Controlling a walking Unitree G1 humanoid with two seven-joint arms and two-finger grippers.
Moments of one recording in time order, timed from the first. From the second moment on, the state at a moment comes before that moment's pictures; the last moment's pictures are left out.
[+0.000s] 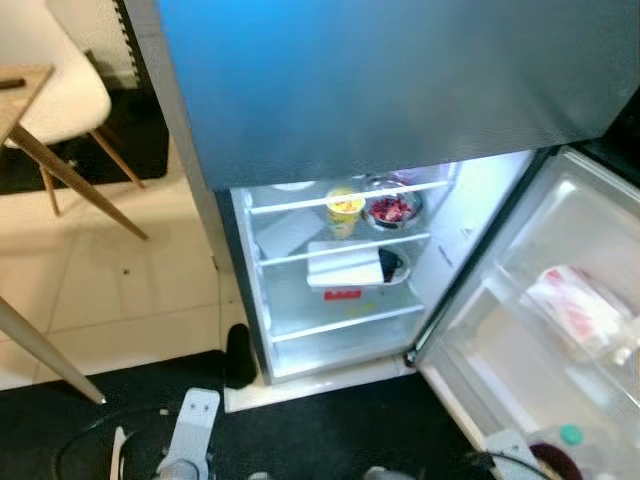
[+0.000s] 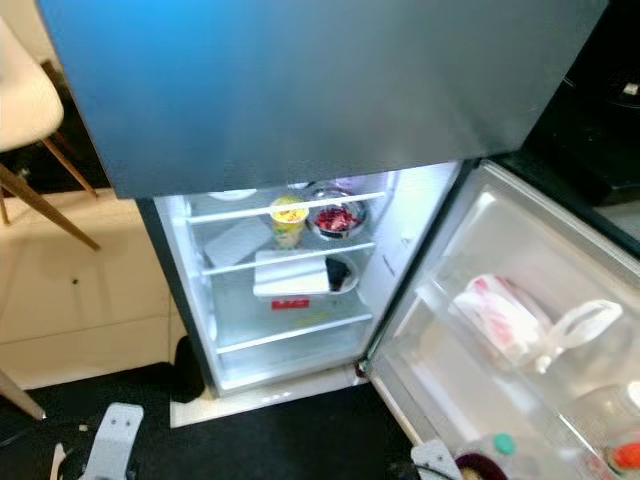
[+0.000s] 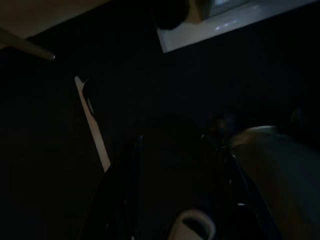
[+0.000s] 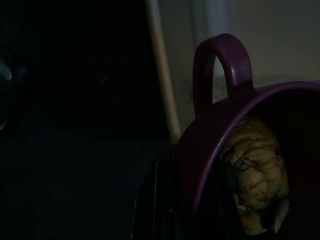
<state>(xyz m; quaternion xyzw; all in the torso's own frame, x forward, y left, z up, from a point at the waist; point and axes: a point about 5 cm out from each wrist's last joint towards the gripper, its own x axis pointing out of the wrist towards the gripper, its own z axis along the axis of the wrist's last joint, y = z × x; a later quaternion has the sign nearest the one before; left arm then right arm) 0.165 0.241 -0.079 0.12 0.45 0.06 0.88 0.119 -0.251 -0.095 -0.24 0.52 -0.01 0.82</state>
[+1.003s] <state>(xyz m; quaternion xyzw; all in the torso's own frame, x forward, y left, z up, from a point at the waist) 0.166 0.243 -0.078 0.11 0.43 0.08 0.89 0.119 -0.249 -0.095 -0.24 0.51 -0.01 0.83</state>
